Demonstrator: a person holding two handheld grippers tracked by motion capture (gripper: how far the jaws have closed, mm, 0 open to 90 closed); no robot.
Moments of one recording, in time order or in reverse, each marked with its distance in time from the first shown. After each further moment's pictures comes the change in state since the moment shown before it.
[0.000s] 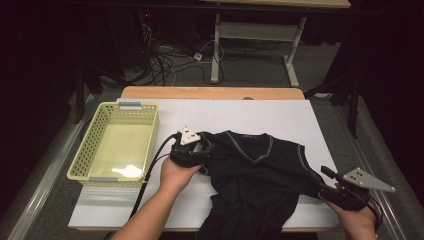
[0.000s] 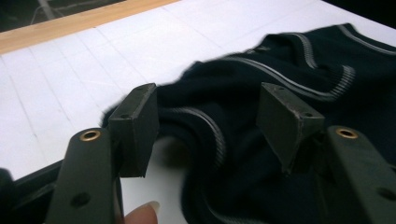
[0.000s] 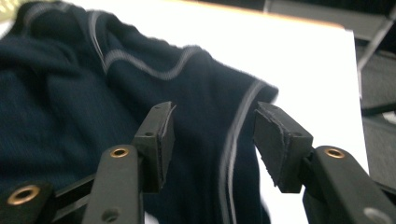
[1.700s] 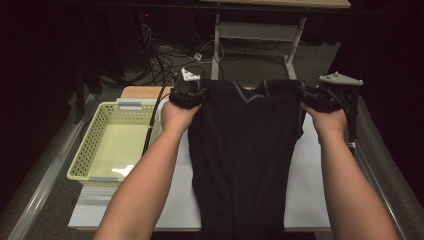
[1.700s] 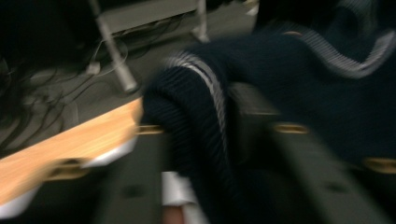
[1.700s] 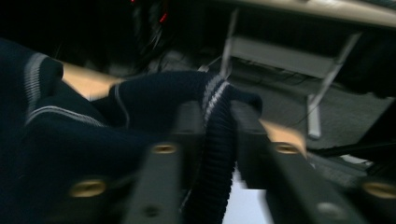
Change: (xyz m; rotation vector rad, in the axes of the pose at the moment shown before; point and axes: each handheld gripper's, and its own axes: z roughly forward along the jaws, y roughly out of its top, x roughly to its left) left arm 0.079 0.141 0.021 0.026 0.189 -0.018; right arm -0.050 0.192 0.126 -0.043 -0.165 0.035
